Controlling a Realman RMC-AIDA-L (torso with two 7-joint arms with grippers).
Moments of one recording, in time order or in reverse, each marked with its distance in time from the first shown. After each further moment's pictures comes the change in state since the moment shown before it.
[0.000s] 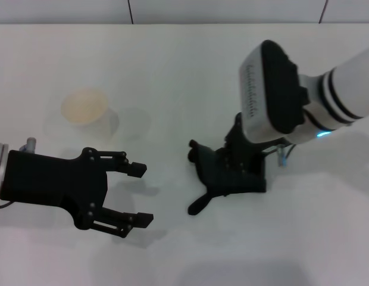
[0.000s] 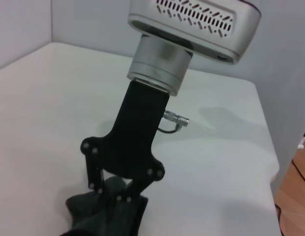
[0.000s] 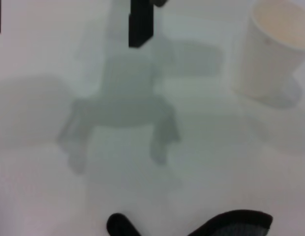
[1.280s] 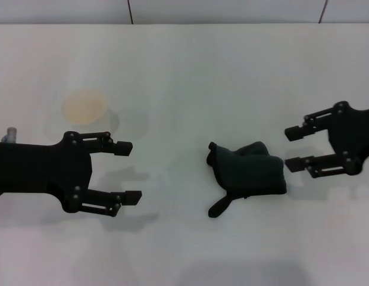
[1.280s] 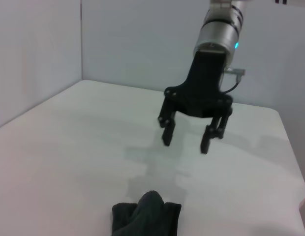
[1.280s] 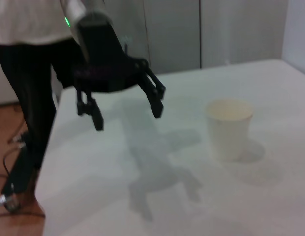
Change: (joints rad) left arm 0.001 0.005 -0.117 -0.090 -0.045 -0.005 0.122; right arm -0.172 -0.007 0.752 0.074 0.257 -0.573 -0.362
